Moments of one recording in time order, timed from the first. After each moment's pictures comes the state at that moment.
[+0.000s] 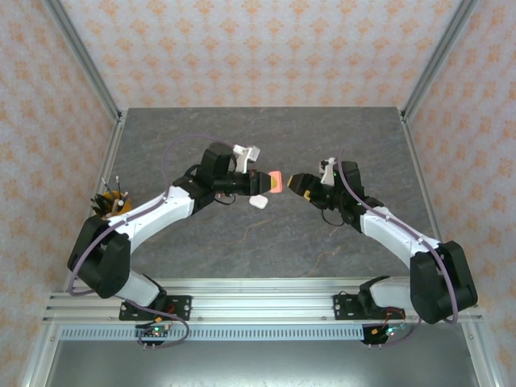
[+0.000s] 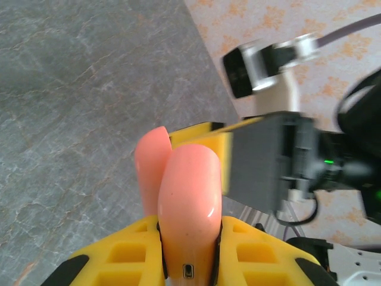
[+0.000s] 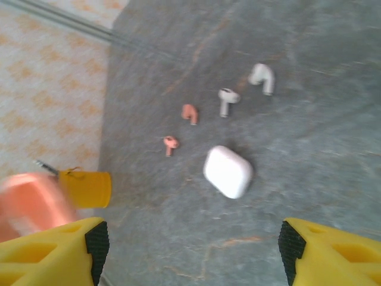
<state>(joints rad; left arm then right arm) -0.54 1.48 1.02 -0.05 0.60 -0.64 0.34 1.27 0.66 0.02 -0.49 0.82</state>
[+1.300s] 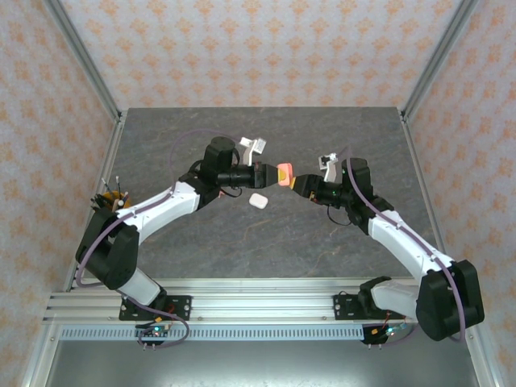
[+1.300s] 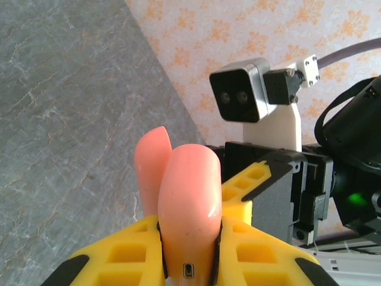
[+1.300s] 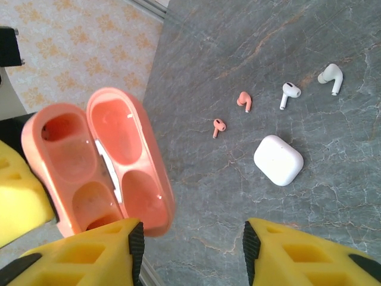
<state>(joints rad) -0.53 1.56 1.06 0.14 0.72 -0.73 0.32 1.16 0.71 -0.05 -0.66 0.72</state>
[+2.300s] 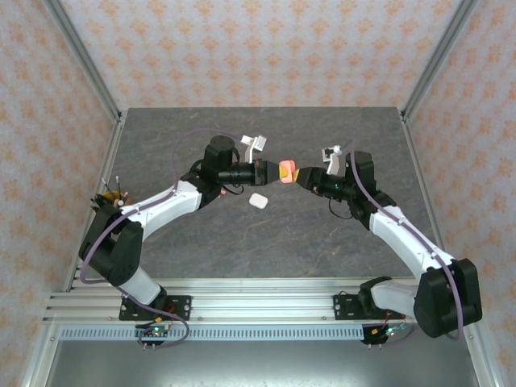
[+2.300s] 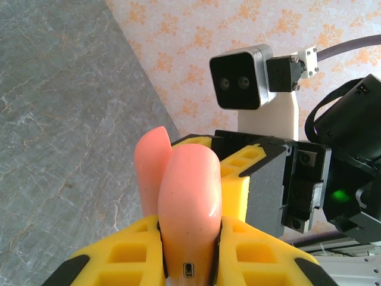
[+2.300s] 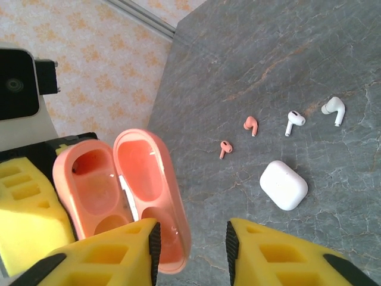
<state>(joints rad) -0.53 1.58 1.06 0.23 0.77 -0.81 0.29 1.19 0.77 -0.03 -0.67 0.72</state>
